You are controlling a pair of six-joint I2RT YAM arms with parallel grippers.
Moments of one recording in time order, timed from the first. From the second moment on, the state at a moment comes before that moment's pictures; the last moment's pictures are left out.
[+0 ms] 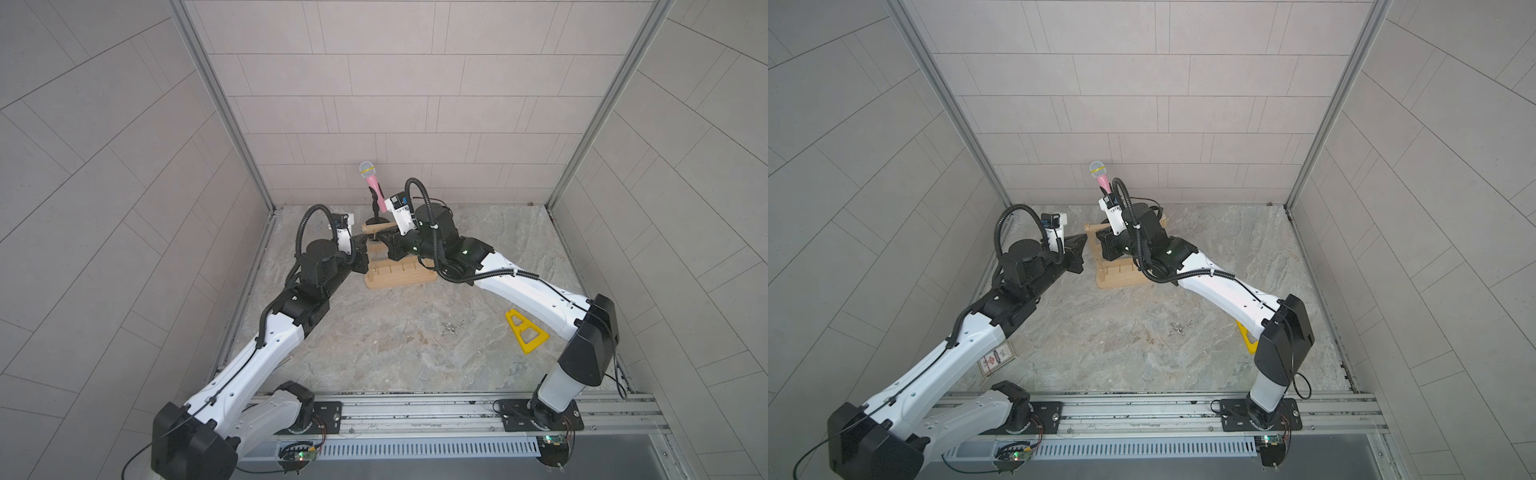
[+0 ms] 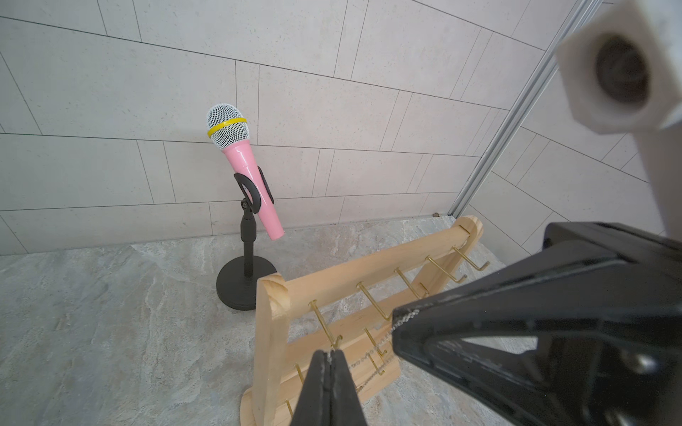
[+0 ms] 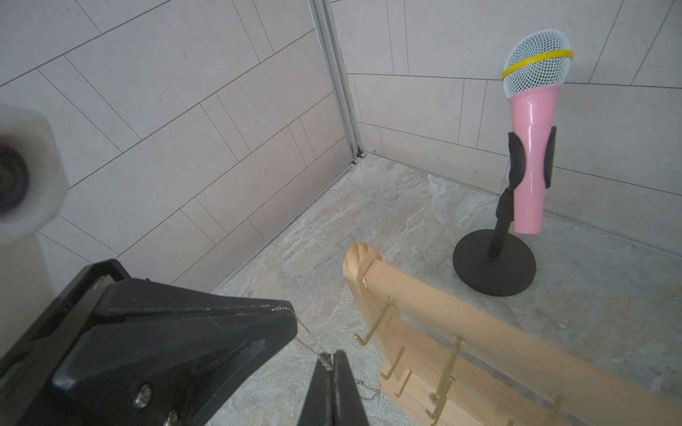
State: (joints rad) left arm -0.43 1.05 0.87 -0.01 0.00 -0.21; right arm 0.77 1.69 1.59 -0.24 -0.13 0.29
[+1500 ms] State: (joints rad) left arm -0.39 1.20 0.90 0.07 0.03 -0.25; right arm 0.74 1.76 1.65 -0.33 -0.10 0.25
